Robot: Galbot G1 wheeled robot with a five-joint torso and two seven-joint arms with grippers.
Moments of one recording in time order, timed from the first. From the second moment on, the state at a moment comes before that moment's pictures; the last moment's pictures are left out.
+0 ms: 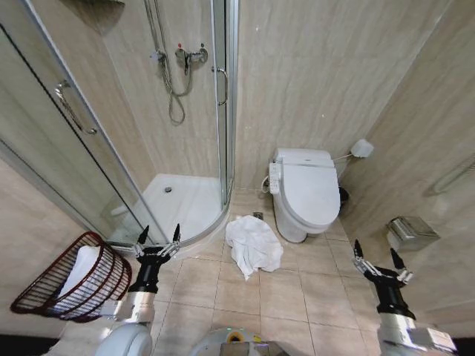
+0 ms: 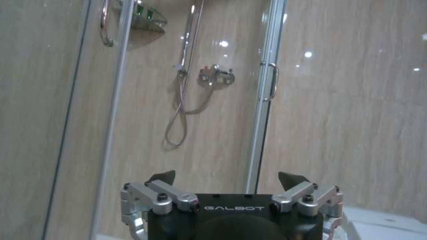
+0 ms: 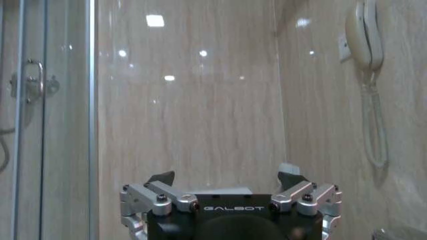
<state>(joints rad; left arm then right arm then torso) 1.79 -1.42 -0.61 -2.30 -0.32 -0.19 0.05 -1.91 1.45 1.00 2.15 0.53 0.40 -0.09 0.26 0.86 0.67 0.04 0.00</state>
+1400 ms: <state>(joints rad) 1.79 -1.42 -0.61 -2.30 -0.32 -0.19 0.05 -1.93 1.45 0.93 2.16 0.51 0.44 -0.10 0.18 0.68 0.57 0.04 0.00</state>
